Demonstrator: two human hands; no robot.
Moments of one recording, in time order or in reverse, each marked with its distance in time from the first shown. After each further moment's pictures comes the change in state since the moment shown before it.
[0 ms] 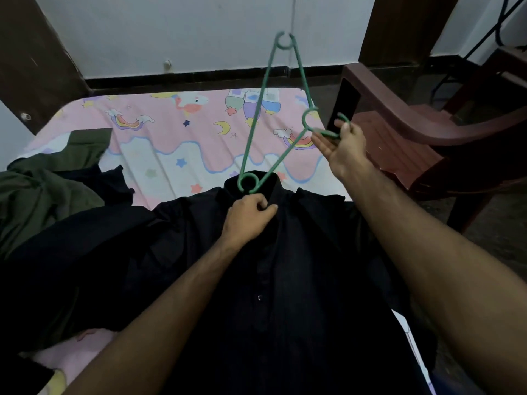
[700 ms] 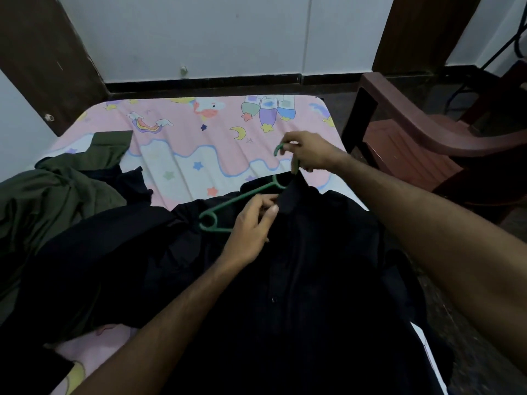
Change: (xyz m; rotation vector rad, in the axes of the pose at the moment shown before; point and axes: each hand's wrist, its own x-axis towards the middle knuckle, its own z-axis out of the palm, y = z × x) left_hand -0.042 -0.008 -0.028 -0.434 0.074 0.254; right_hand -0.021 0.015 0.064 -1.444 -0.728 -0.225
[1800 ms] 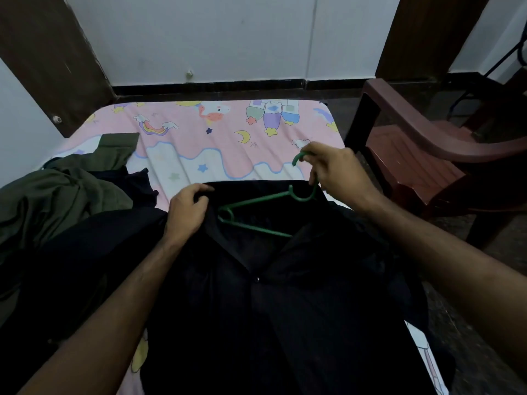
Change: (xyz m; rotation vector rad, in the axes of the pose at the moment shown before) left_hand 0.032 -0.044 -0.109 0.392 0.257 -0.221; right_hand -0.078 0.007 0.011 -0.057 0.400 -0.194
